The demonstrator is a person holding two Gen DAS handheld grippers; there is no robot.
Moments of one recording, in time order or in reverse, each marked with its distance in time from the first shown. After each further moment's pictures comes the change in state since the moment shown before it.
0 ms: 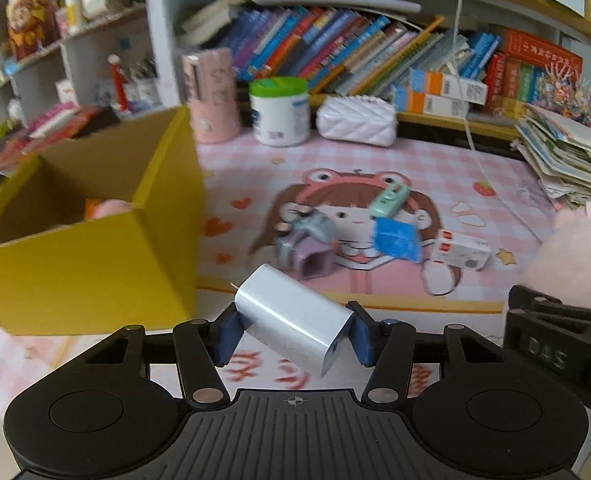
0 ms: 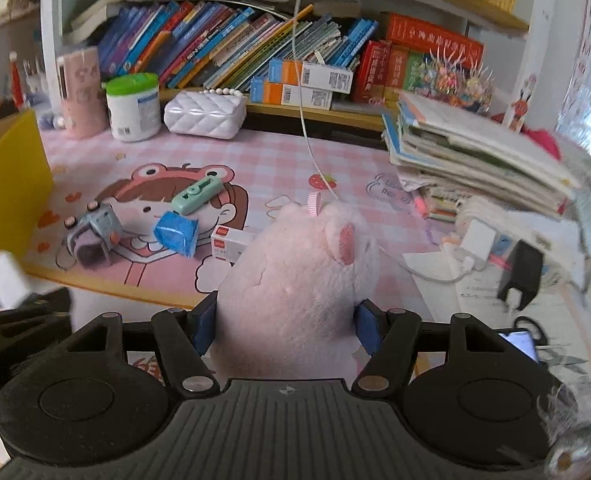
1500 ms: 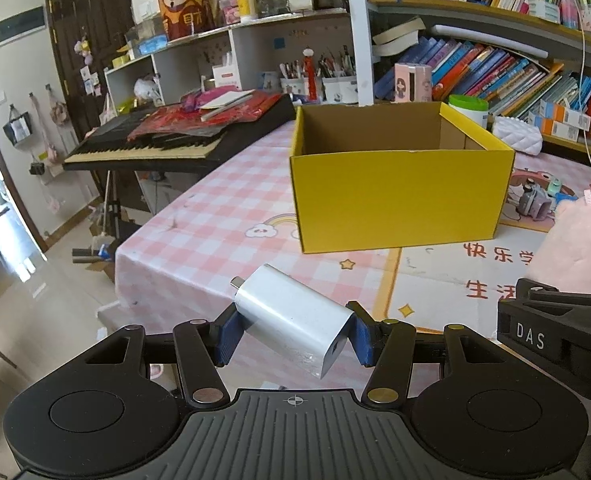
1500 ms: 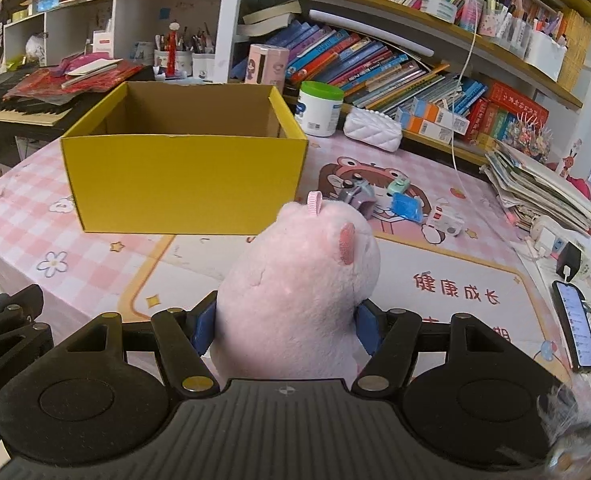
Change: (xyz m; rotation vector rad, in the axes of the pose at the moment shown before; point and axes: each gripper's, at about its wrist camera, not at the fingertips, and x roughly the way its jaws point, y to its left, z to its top) left arm -0.115 0.247 -0.100 -0.085 -0.054 0.194; right arm -0.160 0.243 -0.078 -0.130 -0.050 0.097
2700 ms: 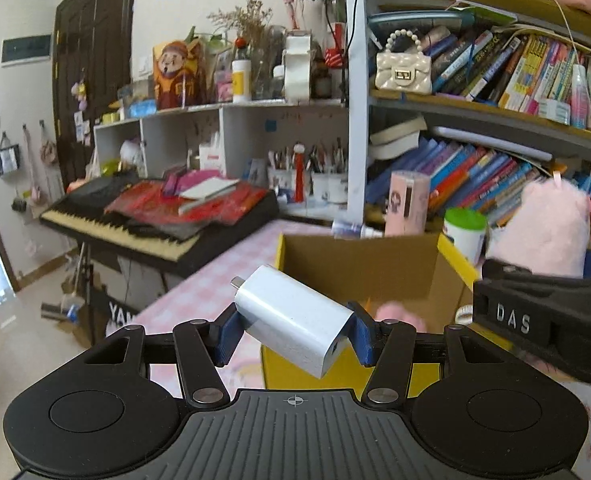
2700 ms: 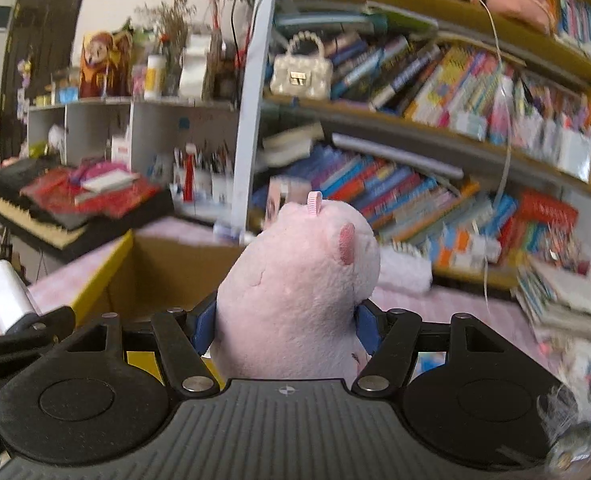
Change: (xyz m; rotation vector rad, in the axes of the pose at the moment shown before) left arm 0.040 -0.007 0.104 -0.077 -0.238 -0.067; right arm 0.033 -0.011 0.121 -0.012 -0.338 0.091
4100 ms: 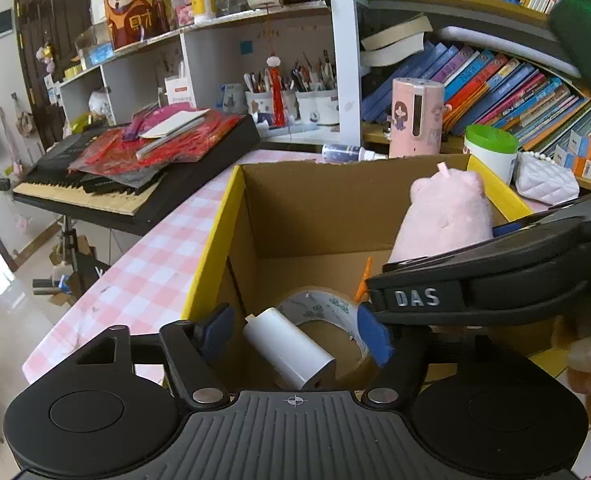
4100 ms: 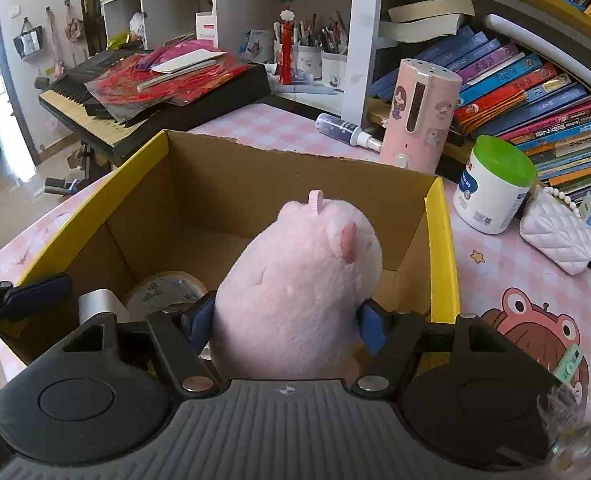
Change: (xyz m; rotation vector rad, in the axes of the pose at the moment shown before) left arm 0.110 -0.034 -0.009 0.075 0.234 0.009; right arm 0.179 0.017 0.001 -0.111 0.398 0.374
